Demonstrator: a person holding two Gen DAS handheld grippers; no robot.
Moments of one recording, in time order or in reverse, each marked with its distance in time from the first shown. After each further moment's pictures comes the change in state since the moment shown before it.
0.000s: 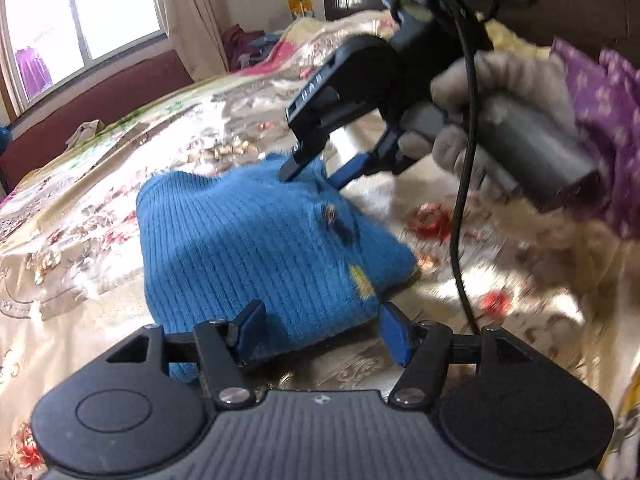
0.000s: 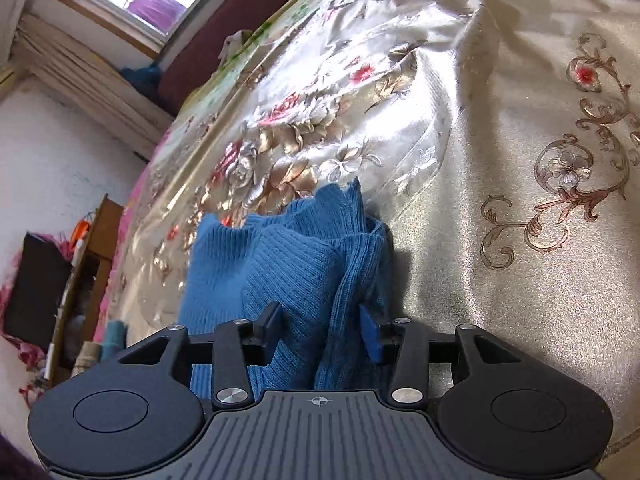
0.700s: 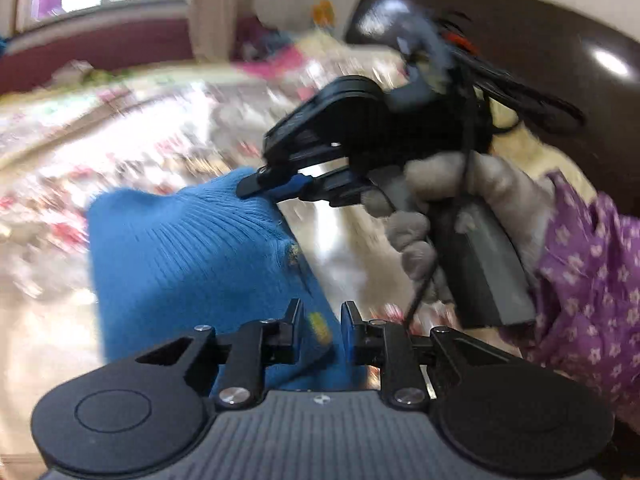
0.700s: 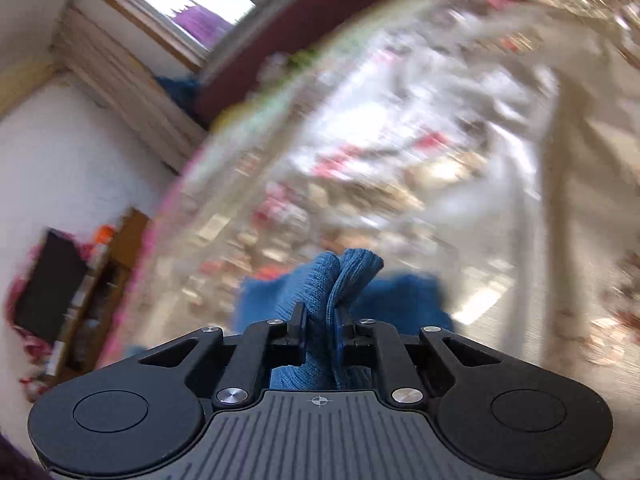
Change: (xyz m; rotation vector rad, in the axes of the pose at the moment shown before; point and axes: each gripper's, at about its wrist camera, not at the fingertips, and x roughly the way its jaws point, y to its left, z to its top) left arm 0.017 0.020 0.053 -0.280 -0.015 -0.211; right arm 0.003 0.030 0.036 -0.081 -0.069 0.016
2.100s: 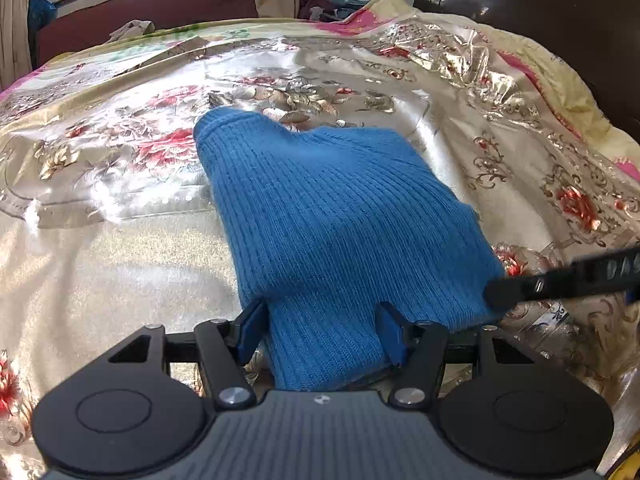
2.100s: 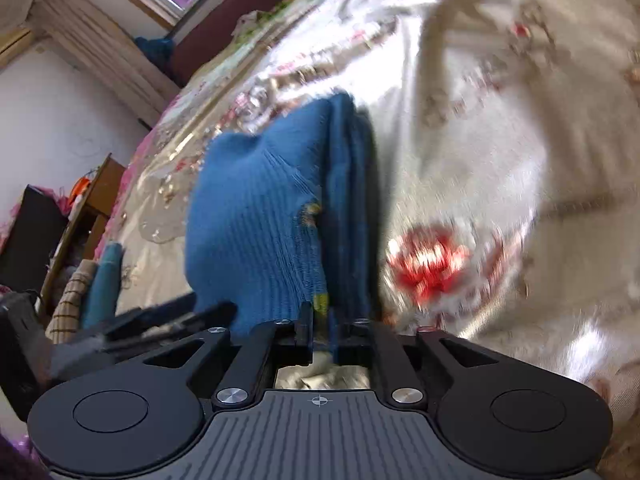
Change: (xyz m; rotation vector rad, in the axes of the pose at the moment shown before) left arm -0.005 0.069 -0.032 -0.077 0.073 0.183; right arm -0.081 -0.024 -0.123 -0.017 0.081 -0.043
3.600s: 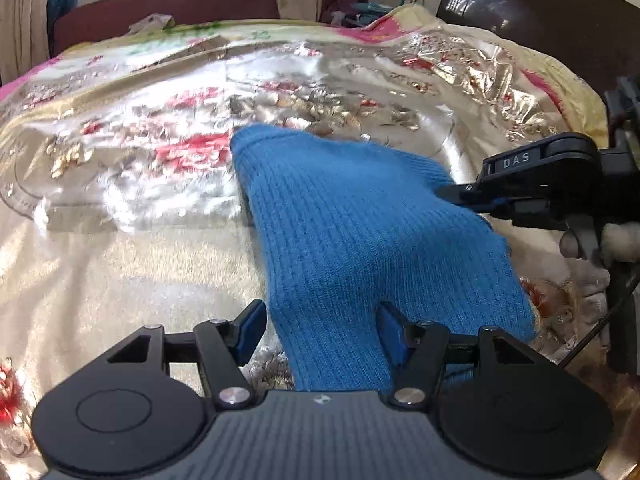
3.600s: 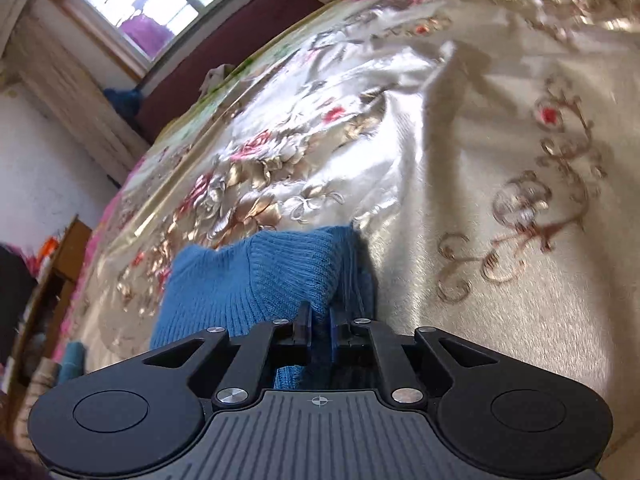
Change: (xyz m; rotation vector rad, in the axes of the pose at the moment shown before) left arm 0.008 0.011 0.013 -0.067 -0.007 0.029; right arm 0.058 0.000 0.081 0.040 -0.156 -0.097
